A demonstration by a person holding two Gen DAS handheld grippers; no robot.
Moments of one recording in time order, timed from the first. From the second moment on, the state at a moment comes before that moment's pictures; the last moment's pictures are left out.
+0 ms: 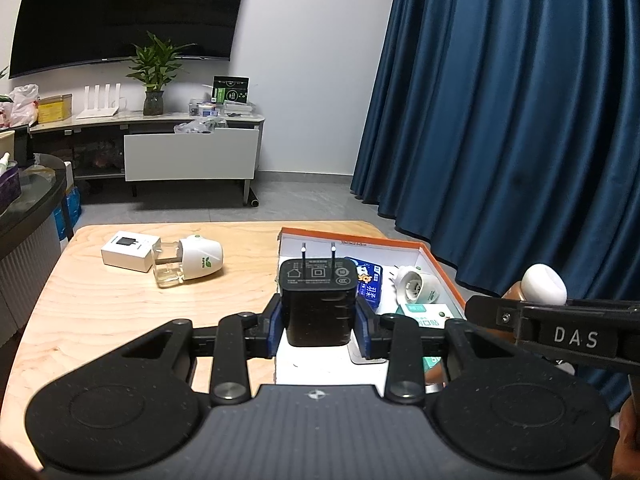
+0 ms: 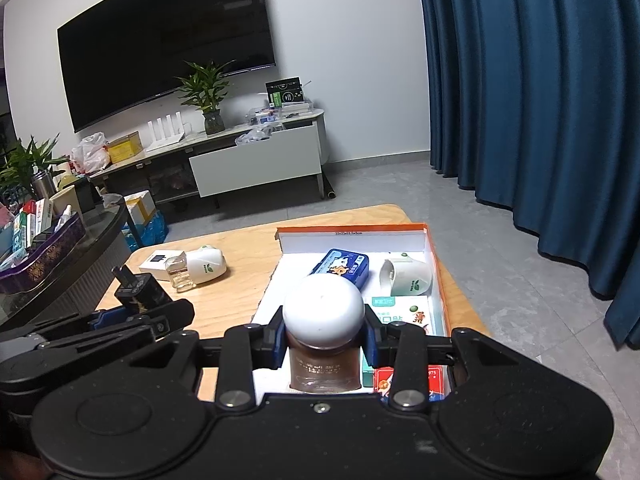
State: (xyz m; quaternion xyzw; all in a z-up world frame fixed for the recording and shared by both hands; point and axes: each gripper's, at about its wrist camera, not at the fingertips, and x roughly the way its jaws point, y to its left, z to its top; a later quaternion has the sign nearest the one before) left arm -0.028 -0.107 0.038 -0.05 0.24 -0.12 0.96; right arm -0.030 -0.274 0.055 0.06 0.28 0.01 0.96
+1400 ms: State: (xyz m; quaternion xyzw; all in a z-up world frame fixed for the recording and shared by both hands) left arm -0.011 -0.104 0.028 -0.07 0.26 -0.13 0.95; right arm -0.018 -0.268 0.046 0.06 0.30 0.02 0.95
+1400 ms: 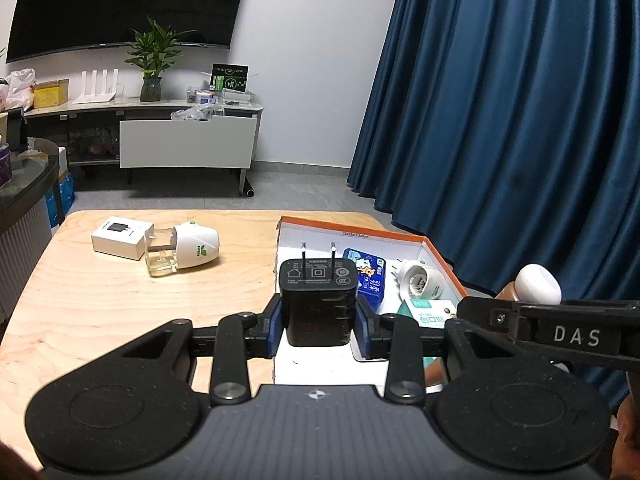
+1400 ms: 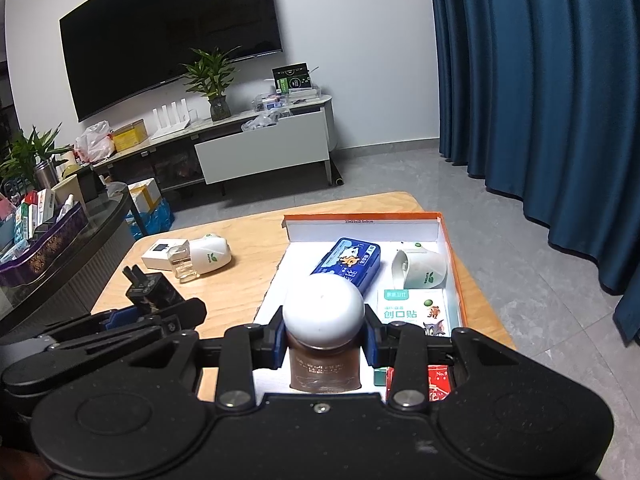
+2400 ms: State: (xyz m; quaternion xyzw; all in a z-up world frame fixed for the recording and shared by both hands) left arm -0.013 -0.103 0.028 -0.07 0.26 -0.13 0.95; right arm -0.017 -0.270 0.051 0.07 0.30 0.02 0.95
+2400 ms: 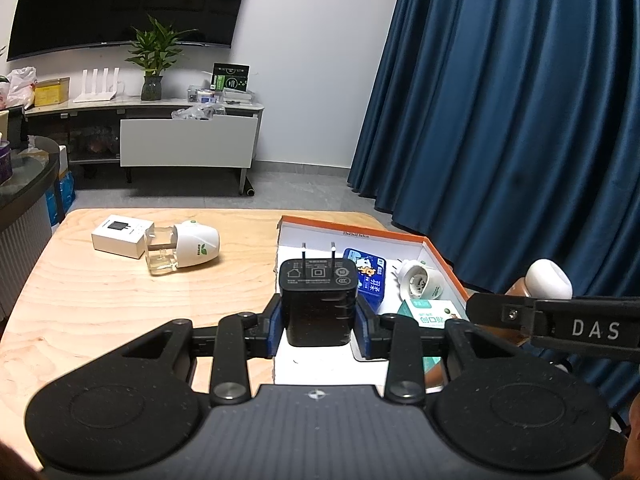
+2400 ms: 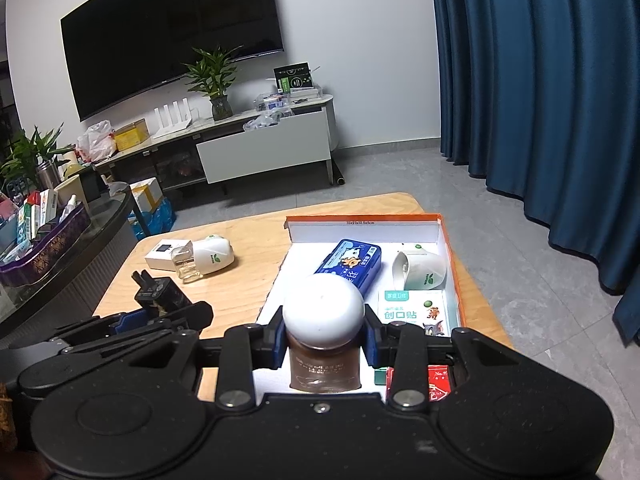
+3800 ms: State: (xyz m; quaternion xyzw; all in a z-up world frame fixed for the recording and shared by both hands) left arm 0.017 -0.134 -0.010 -0.04 0.32 -0.19 0.93; right arm 0.018 -0.306 0.042 0.08 0.28 -0.01 0.96
